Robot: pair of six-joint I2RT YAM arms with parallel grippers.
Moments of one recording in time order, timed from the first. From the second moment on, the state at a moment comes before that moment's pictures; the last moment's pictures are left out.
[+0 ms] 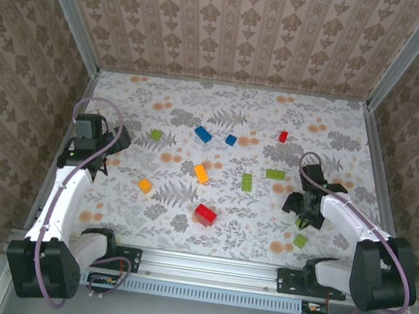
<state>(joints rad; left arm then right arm) 0.04 1.01 0.78 -0.50 -0.08 -0.38 0.16 1.25 0.61 -0.77 0.09 0.61</state>
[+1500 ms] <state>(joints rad) 0.03 1.01 0.78 -0.51 -0.09 -0.38 0.73 1.48 1.22 -1.01 0.07 0.48</state>
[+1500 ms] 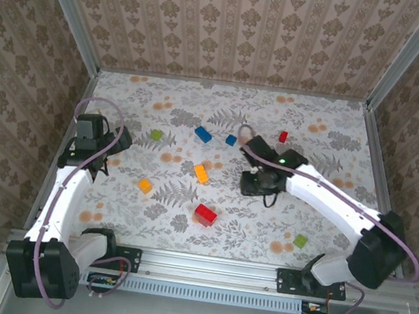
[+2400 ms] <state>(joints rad) 0.02 1.01 0.79 -0.51 -0.10 -0.38 1.00 1.79 1.53 -1.15 -0.06 0.05</state>
